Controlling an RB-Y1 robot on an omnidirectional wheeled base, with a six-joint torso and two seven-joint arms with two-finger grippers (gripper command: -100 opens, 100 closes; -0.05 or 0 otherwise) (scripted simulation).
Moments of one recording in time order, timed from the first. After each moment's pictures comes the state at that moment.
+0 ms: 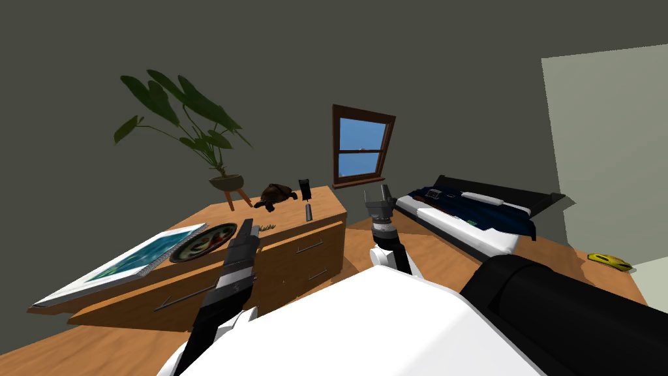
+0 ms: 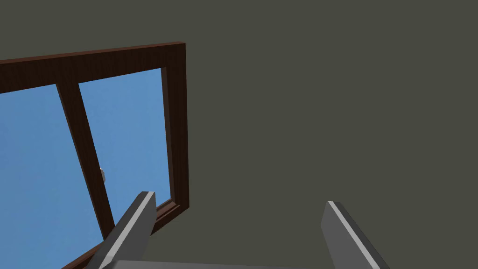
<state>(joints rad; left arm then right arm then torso) 0.55 0.04 -0.04 -2.23 -0.12 -0.36 -0.09 0.47 -0.01 0.03 -2.29 -0.03 -0.62 -0.16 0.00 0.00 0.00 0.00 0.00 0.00</state>
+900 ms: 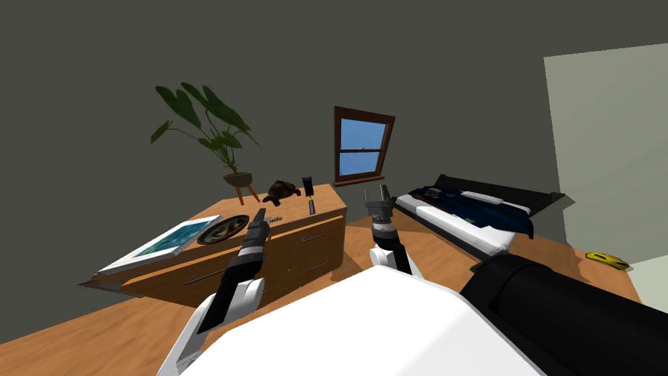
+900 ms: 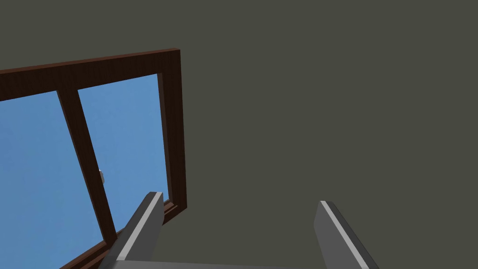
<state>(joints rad) 0.30 0.12 -0.02 -2.09 -0.08 -0.14 -0.05 0.47 -0.01 0.03 -2.29 -0.03 -0.62 -0.16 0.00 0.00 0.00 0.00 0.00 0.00</state>
